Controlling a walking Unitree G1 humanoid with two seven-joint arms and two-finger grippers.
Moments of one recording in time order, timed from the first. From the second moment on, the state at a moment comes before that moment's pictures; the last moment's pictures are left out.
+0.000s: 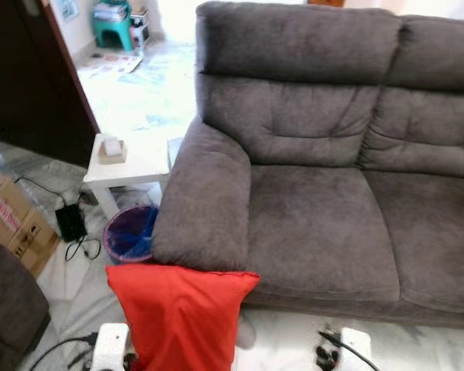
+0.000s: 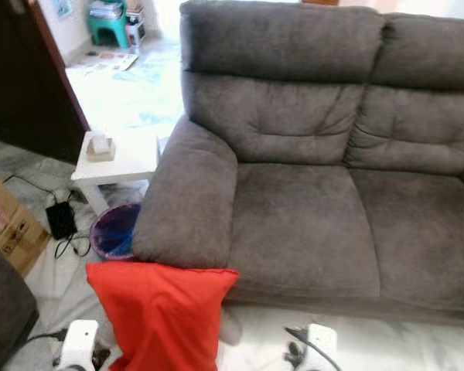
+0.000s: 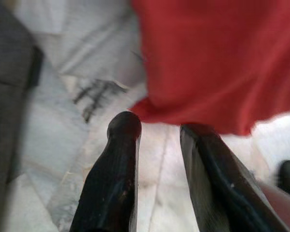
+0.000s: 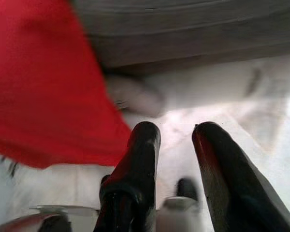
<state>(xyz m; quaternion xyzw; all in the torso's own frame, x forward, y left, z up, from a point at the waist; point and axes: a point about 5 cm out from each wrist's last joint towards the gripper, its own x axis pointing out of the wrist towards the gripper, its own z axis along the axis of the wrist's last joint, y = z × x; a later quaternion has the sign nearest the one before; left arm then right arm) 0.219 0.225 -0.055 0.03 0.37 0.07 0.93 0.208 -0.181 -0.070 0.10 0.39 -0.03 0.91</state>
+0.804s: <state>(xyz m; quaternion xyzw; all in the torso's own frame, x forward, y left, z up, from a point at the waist) 0.260 0.213 -0.022 0.07 0.25 0.03 0.97 0.236 -0.175 -0.050 0.13 0.32 0.00 0.94</state>
